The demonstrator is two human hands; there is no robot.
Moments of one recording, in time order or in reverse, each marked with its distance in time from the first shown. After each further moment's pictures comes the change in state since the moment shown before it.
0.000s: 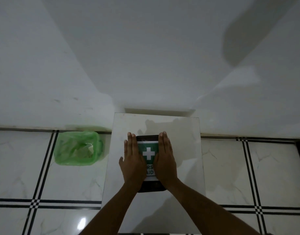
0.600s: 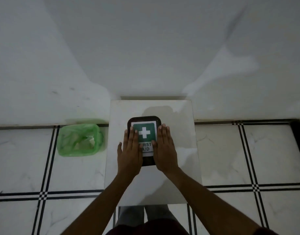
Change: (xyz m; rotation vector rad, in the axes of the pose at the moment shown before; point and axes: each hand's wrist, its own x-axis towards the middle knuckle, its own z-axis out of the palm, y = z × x) left_hand -0.048 -0.017 -0.013 0.192 -0.114 0.238; right_hand -0.049 0.002 -0.014 -0.136 -0.001 -0.010
